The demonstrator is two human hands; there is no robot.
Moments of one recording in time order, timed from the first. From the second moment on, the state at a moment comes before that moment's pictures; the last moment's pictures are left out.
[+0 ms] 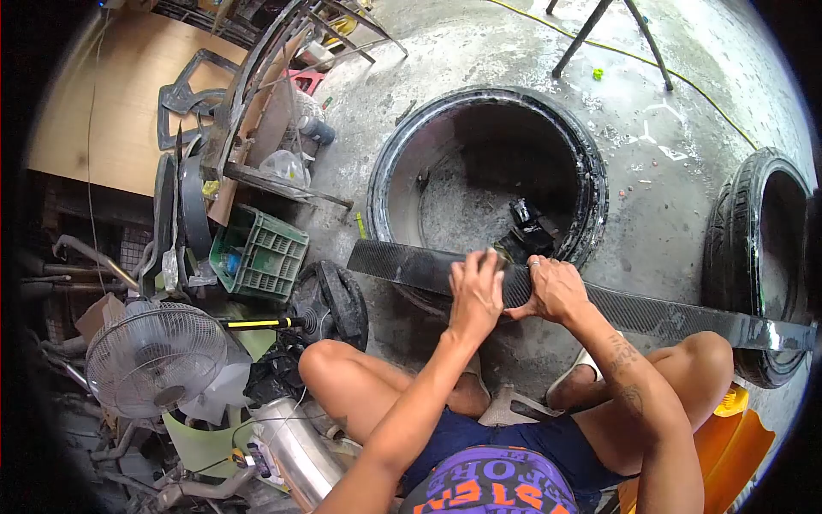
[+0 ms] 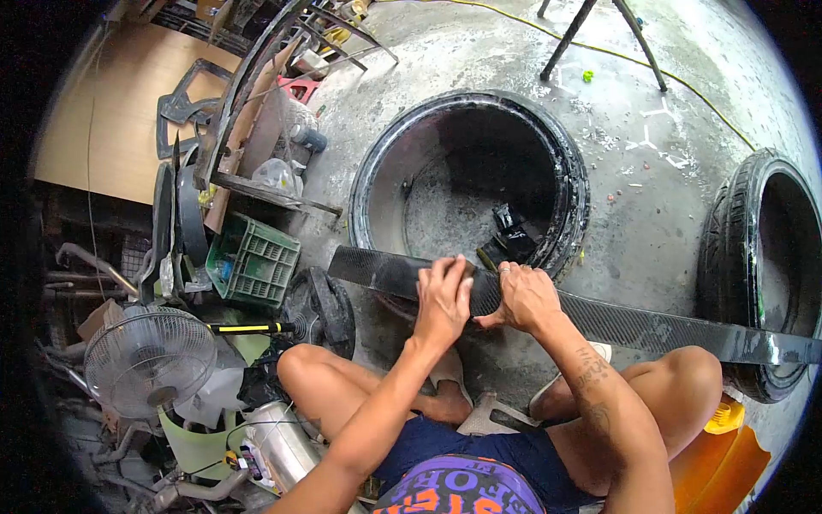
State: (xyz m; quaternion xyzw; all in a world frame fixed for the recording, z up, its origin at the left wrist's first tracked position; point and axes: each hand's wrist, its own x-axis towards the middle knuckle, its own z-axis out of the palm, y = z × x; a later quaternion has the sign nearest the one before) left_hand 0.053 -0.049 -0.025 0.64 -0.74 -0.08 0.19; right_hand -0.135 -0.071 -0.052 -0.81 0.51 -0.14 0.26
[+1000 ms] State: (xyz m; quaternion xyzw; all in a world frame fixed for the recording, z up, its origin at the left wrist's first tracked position) left_hand 0.069 -0.043 -0.009 0.62 -0.76 -0.12 0.17; right_hand -0.136 -0.072 -0.057 -0.81 0.50 -0.13 0.27
